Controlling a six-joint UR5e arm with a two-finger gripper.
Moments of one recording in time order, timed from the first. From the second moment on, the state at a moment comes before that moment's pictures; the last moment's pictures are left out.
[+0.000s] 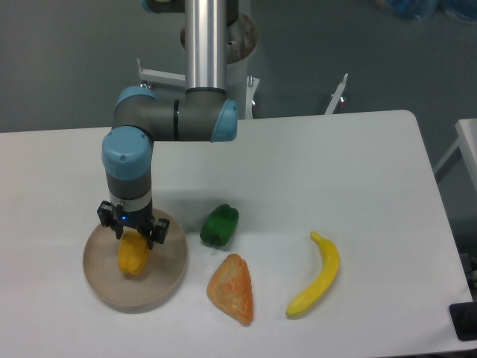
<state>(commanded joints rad) 1.84 -2.09 -1.50 -0.95 1.45 0.27</state>
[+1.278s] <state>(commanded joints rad) 2.27 -2.09 -1.38 -0.96 1.64 0.84</state>
